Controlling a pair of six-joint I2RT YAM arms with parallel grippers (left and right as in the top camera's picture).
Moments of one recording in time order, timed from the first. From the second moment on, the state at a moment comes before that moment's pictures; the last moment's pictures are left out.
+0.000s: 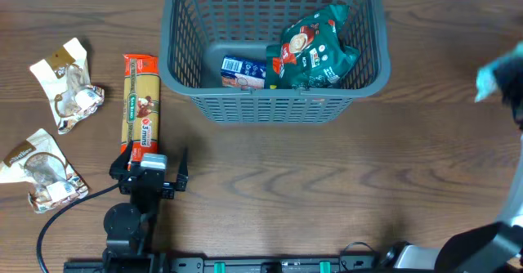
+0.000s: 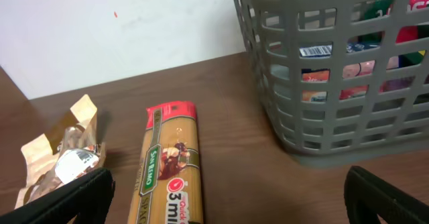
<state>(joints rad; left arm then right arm) -0.06 0.05 0.03 -0.13 0.02 0.20 -0.54 1.51 1.47 -0.66 -0.18 0.55</state>
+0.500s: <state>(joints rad) -0.06 0.05 0.03 -0.13 0.02 0.20 -0.10 1.50 1.81 -0.69 -0.19 0.39</state>
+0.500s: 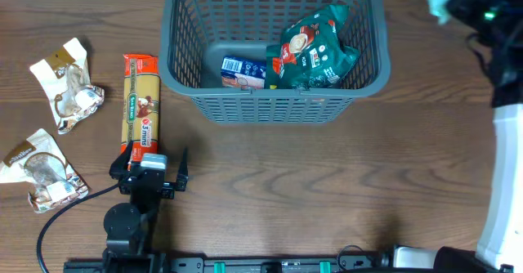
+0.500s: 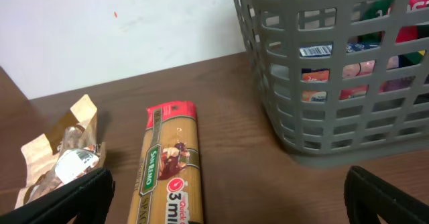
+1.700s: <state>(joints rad) -0.06 0.05 0.03 -0.13 0.02 0.20 0.44 1.80 1.82 -0.86 -0.25 0.17</state>
